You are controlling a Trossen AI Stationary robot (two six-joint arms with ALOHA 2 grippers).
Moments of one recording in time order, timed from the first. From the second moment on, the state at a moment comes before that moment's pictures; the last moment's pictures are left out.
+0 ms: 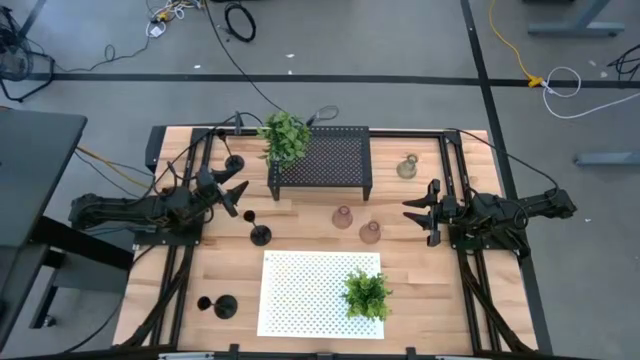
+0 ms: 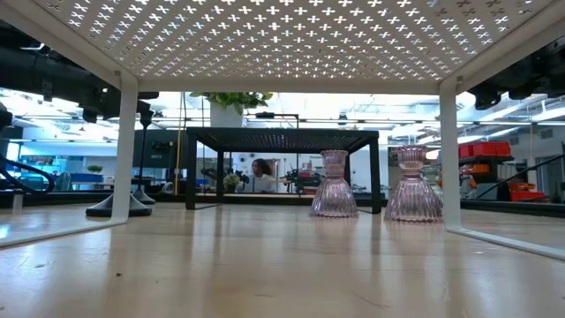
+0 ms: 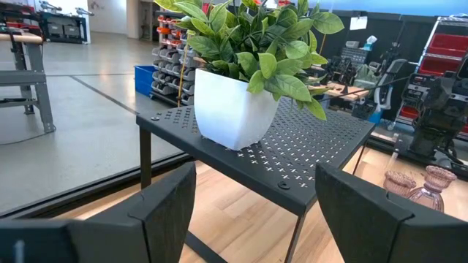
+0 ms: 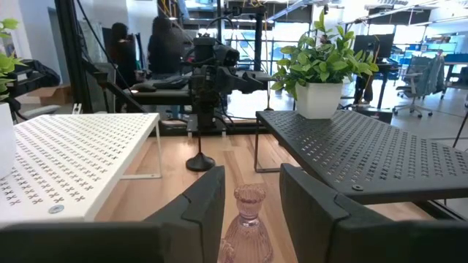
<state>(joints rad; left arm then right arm) -0.01 0.10 0.01 0.08 -0.70 -0.17 0.21 0.03 0.02 0.06 0.32 -0.04</state>
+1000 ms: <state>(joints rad) -0.01 0.10 0.01 0.16 -0.98 -0.17 0.21 0.03 0.02 0.06 0.32 -0.04</state>
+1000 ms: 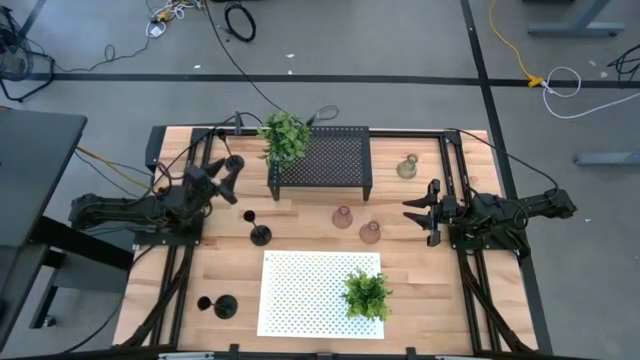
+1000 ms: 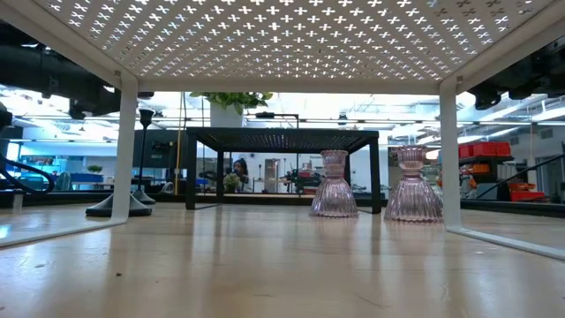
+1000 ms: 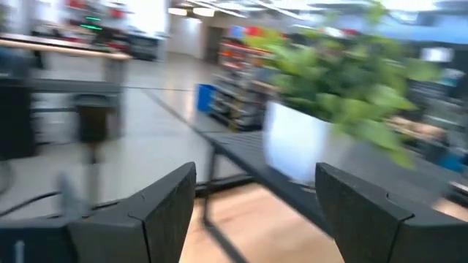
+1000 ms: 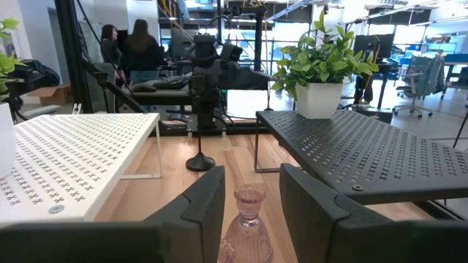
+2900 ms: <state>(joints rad) 0.33 0.24 0.01 0.04 -1.03 -0.19 0.21 0.03 0.02 0.24 0.32 0.02</state>
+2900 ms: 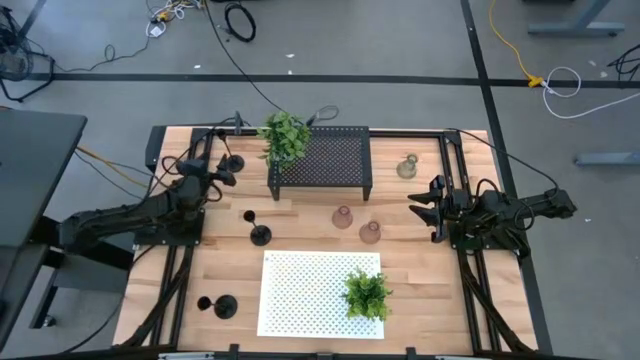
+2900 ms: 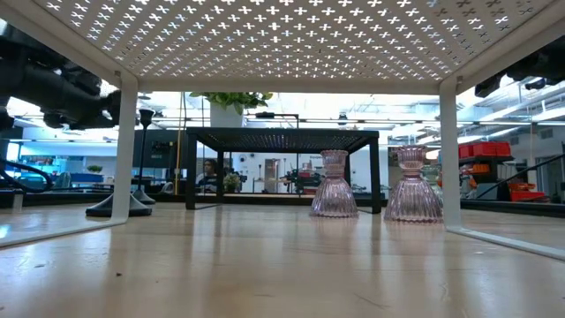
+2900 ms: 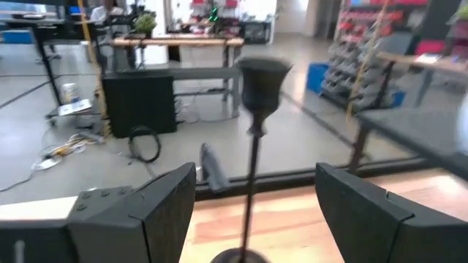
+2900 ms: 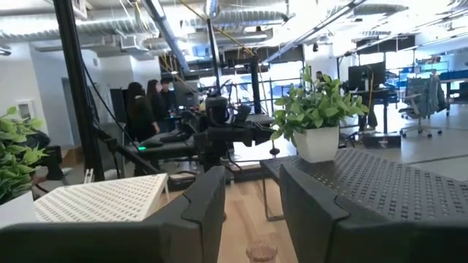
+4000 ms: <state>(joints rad) 0.85 0.75 0.01 0.50 -0.58 -0.08 0.21 0.03 0.02 0.21 0.38 0.04</state>
